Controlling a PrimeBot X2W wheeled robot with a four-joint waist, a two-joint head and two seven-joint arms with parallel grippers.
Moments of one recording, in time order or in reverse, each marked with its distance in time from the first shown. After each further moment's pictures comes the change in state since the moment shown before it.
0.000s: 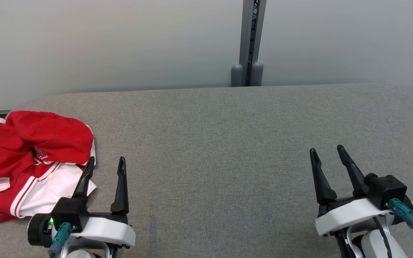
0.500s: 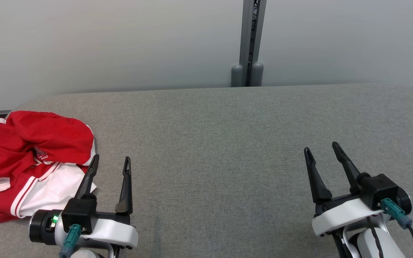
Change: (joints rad) left arm -0.001 0.001 -0.015 -0.002 0.100 0.008 -0.023; right arm -0.015 -0.001 0.016 0.009 -0.083 0.001 -0.023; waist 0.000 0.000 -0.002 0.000
